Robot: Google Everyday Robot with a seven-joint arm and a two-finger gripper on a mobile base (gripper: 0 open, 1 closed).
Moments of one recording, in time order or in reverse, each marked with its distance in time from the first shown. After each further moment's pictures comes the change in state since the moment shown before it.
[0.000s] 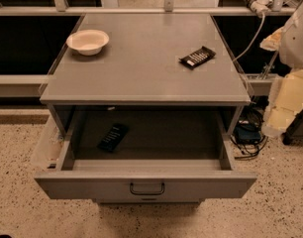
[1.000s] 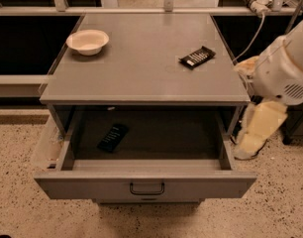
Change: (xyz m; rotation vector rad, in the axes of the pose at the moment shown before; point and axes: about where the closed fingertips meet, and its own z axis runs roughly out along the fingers) arm -0.026 0.028 0.045 -0.048 -0.134 -0.046
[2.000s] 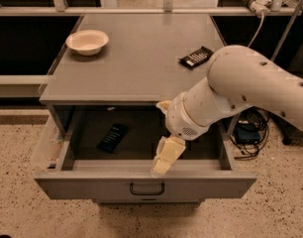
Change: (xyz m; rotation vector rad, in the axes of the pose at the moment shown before) arm -0.109 0.029 0.176 -0.137 -0.291 -0.062
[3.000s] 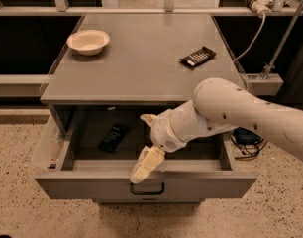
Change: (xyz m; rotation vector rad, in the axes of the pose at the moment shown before) arm -0.011 0.000 0.071 -0.045 -0.201 0.052
